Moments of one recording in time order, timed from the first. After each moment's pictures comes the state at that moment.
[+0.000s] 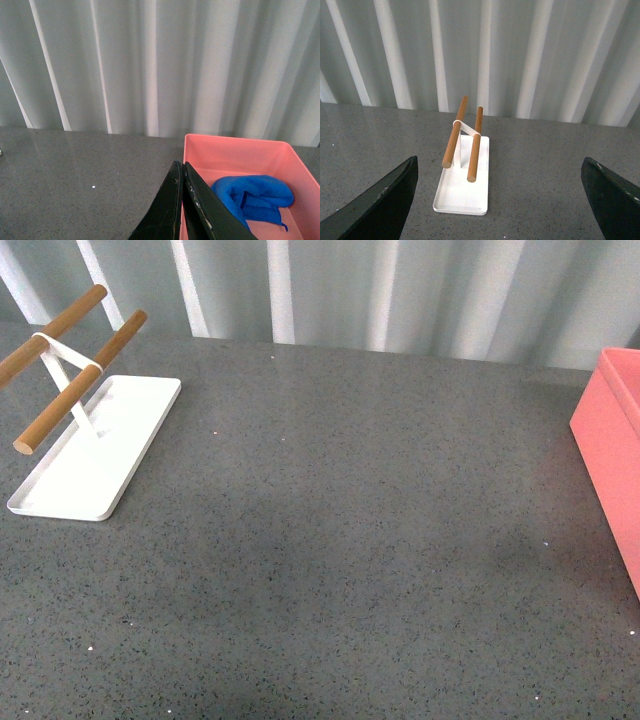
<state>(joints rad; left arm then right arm) 0.00 0.00 0.02 0.00 0.00 0.00 0.00 0.14 0.02 0.14 0.00 -0.01</state>
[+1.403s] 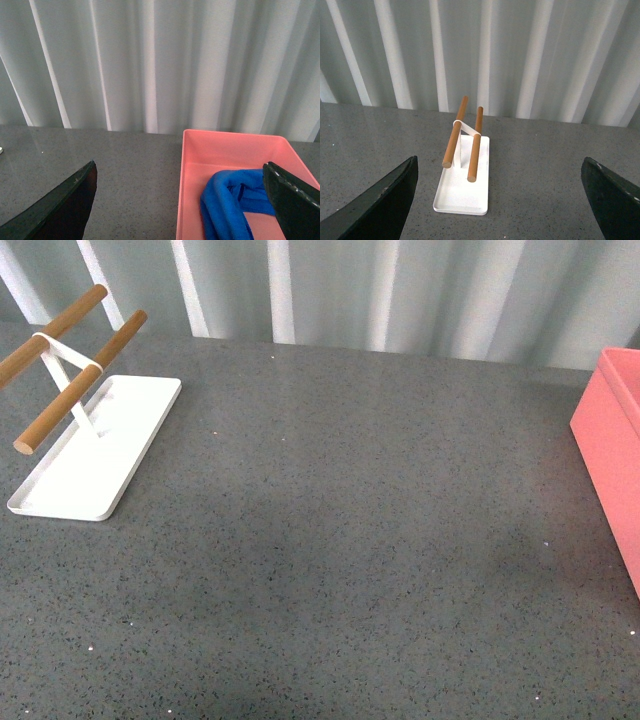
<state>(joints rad) 0.00 0.00 0.02 0.00 0.00 0.00 0.00 0.00 0.02 0.00 0.00 -0.01</state>
